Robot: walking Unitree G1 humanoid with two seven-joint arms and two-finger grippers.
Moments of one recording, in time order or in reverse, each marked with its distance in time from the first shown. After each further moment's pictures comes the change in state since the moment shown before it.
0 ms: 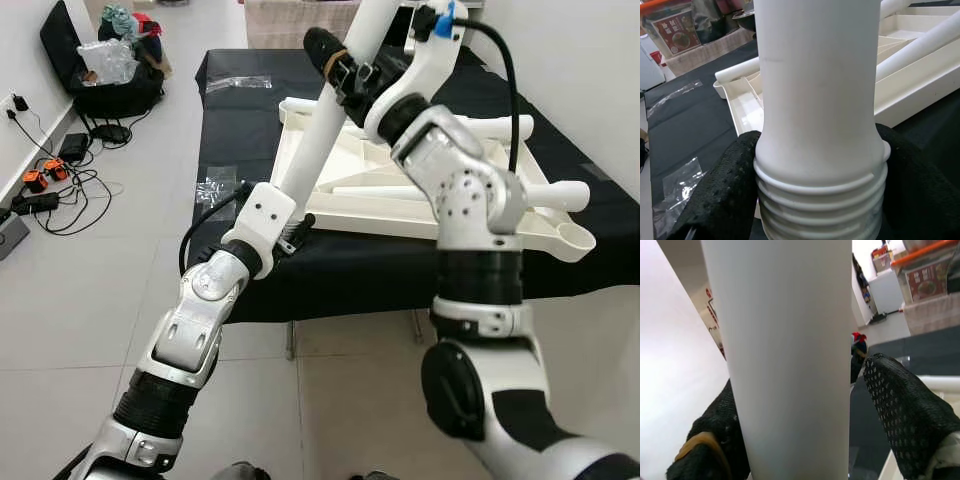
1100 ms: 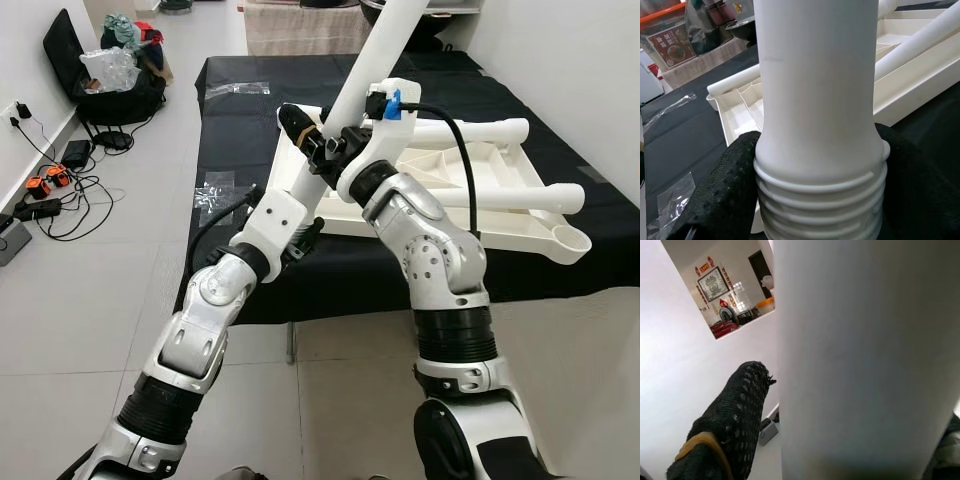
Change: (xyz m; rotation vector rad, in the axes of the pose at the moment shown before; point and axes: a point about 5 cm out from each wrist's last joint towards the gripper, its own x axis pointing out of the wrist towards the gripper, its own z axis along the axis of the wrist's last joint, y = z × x) left arm -0.001 -0.013 0.004 0.027 -0.019 -0.063; right arm -0.011 0.006 -0.043 -0.065 0.064 -0.021
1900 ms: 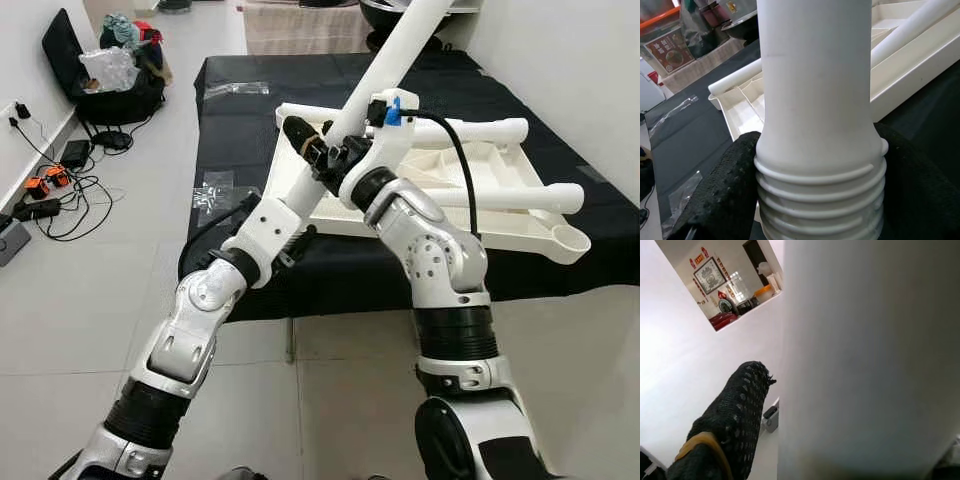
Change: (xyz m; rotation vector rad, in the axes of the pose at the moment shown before) left arm -0.009 0.008 -0.008 0.079 0.011 -0.033; right arm 0.000 -0.005 -0.010 0.075 0.071 -0.009
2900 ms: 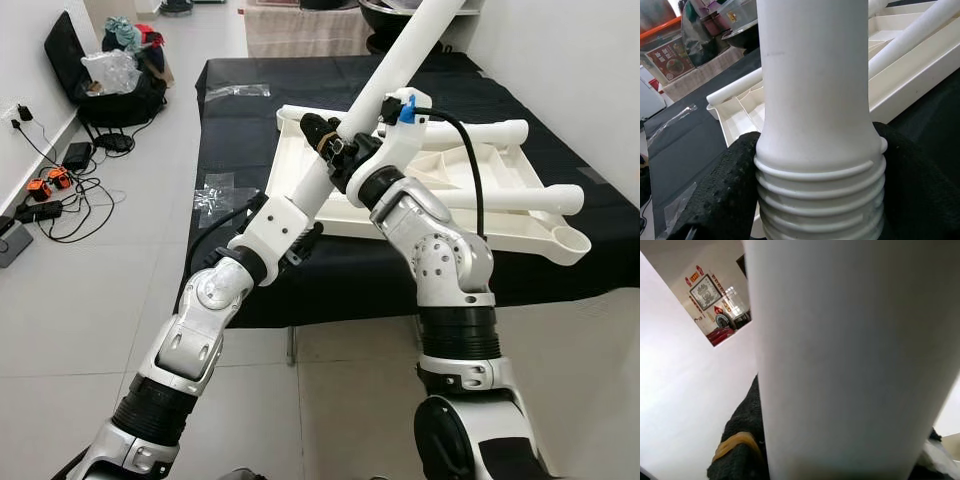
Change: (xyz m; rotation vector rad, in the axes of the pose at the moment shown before) left arm 0.007 -0.009 0.005 -0.006 -0.031 -0.005; right arm -0.003 -0.008 0.006 0.053 -0.044 -0.043
